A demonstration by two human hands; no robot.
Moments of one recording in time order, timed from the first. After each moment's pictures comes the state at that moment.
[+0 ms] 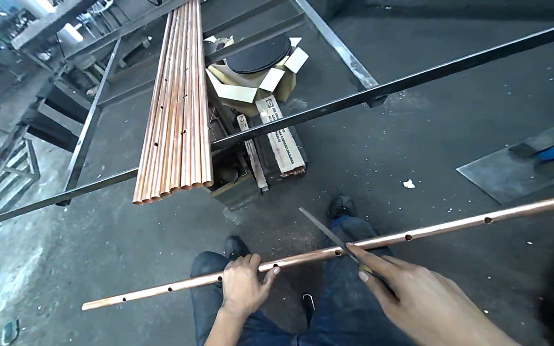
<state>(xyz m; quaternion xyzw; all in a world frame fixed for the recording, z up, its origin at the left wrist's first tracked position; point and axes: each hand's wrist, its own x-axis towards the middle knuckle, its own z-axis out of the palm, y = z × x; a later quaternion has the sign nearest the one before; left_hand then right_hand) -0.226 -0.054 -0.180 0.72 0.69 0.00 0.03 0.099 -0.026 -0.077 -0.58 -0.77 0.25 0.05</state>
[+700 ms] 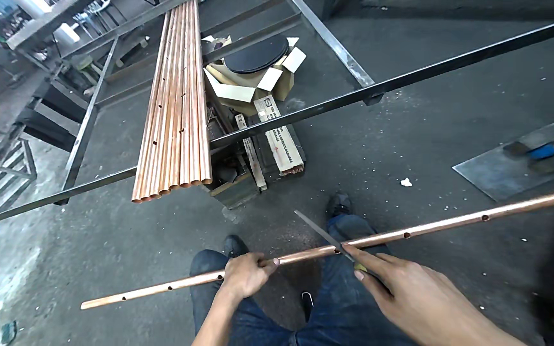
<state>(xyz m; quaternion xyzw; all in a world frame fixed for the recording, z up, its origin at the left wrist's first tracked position) -0.226 -0.009 -0.132 0.57 0.69 -0.17 0.41 0.095 -0.027 -0.086 -0.57 -0.79 0.22 0.05</state>
